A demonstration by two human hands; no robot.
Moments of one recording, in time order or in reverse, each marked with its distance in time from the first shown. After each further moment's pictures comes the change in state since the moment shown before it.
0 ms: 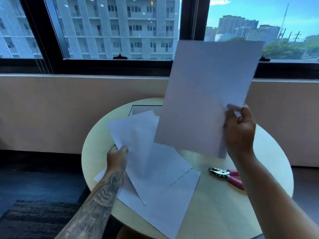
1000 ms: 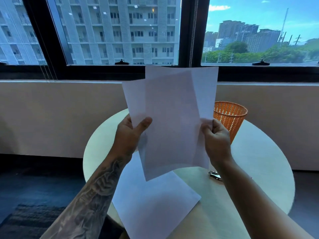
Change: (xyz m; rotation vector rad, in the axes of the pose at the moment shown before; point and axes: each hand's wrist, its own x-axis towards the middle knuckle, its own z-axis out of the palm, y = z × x) left_hand -0.040 0.088 0.033 -0.100 -0.364 0.396; right_hand -0.029 0.012 0.026 0.020 -0.248 0.127
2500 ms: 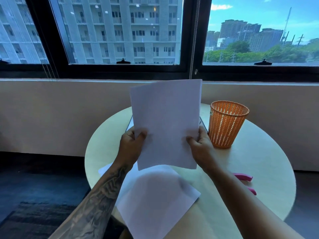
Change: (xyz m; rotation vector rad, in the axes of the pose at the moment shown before) left_hand -0.003 -0.047 -0.010 0.082 0.074 -0.076; right_hand -0.012 0.030 0.024 -0.094 -0.187 0.136
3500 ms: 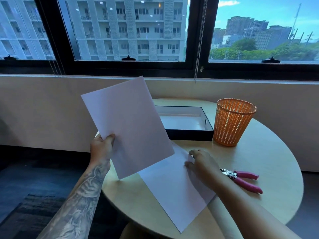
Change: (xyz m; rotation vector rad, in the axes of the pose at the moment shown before) left_hand 0.020 -0.025 -0.088 -0.099 0.403 -0.041; right_hand -0.014 0.060 -0.002 -0.991 -0.273 0.066
